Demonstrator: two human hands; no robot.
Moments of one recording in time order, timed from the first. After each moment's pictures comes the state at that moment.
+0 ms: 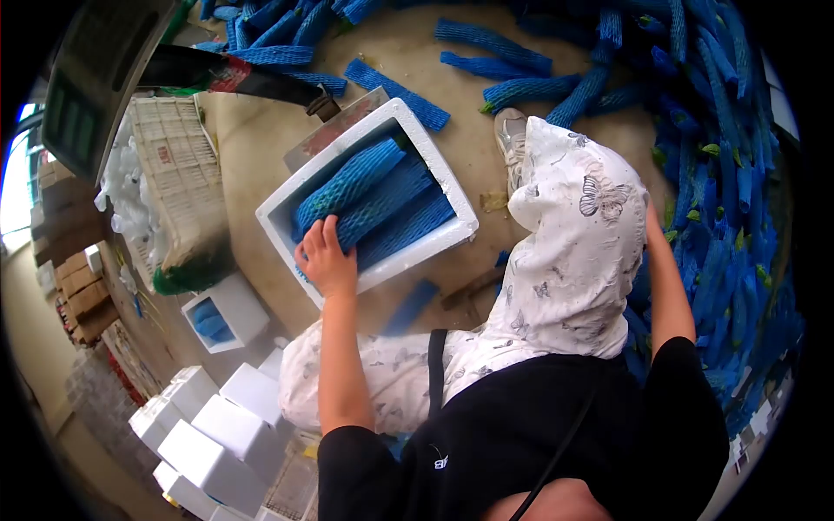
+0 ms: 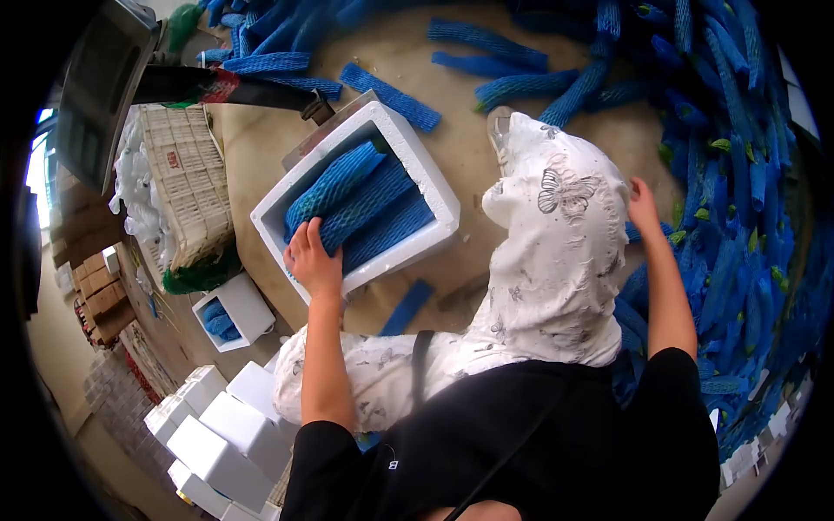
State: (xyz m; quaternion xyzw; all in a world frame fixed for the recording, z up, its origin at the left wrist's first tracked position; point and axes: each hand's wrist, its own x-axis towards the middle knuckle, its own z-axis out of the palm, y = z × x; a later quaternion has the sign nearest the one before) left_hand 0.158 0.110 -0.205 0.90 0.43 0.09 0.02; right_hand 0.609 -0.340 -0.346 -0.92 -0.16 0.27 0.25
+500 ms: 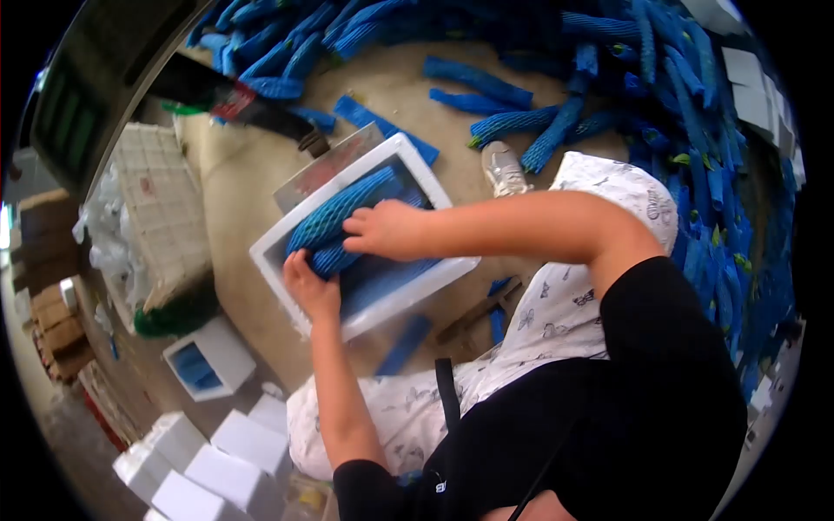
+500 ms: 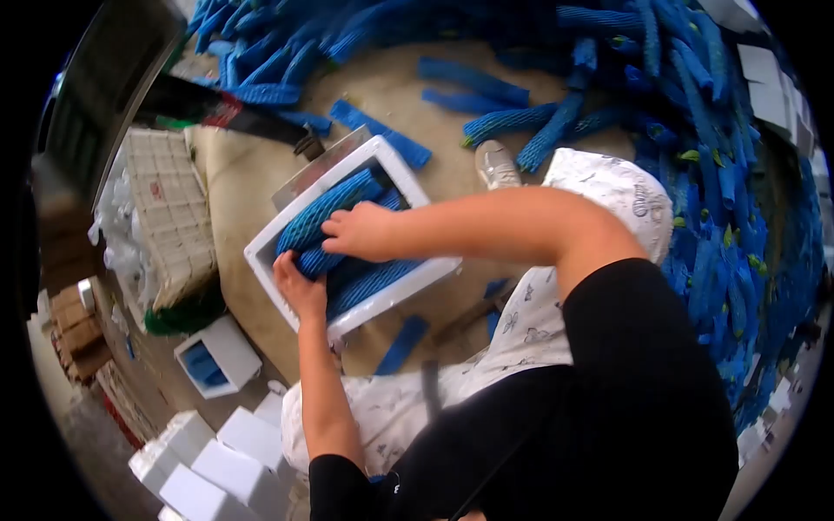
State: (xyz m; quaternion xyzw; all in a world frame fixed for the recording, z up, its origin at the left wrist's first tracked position) left_hand 0.136 0.160 -0.244 0.86 0.45 0.20 0.16; right_hand 0.364 0.093 -0.197 -0.52 -0.83 0.13 0.18
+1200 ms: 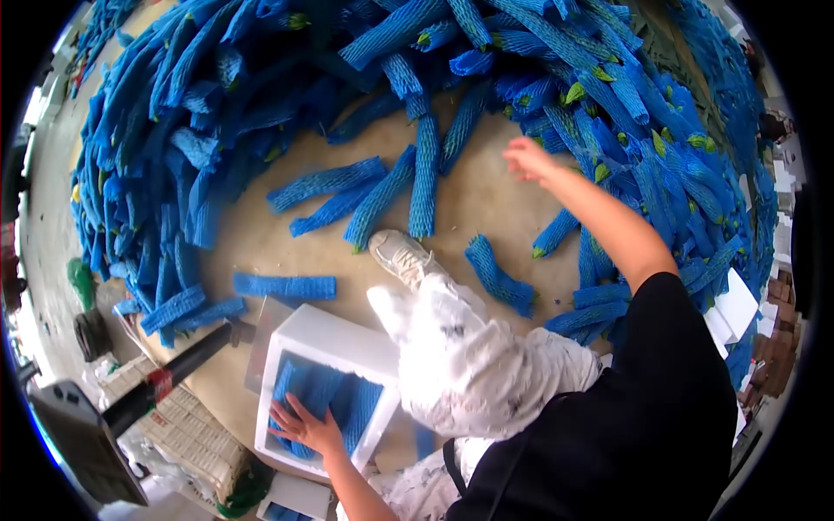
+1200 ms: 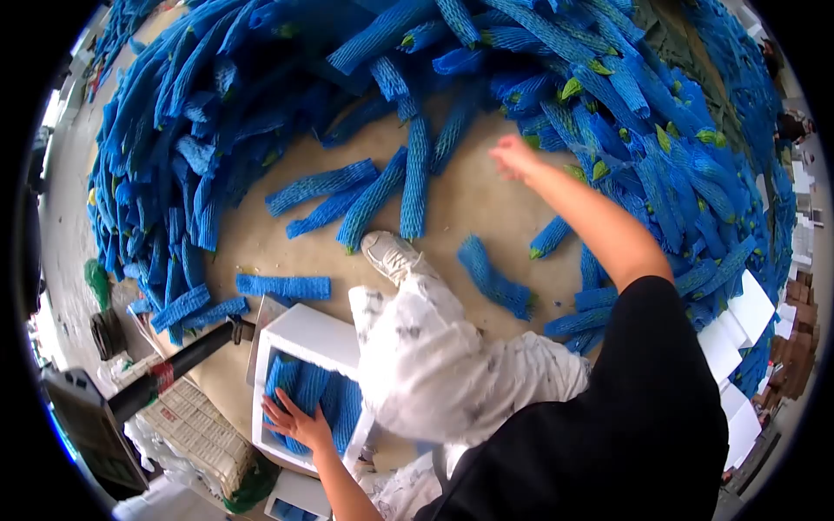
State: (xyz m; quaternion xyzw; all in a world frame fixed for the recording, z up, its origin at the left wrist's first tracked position) left_hand 0.216 0.142 -0.221 0.95 0.29 -0.01 -0.05; right_hand 0.707 -0.258 -0.296 -0.83 0.19 0.25 0.45
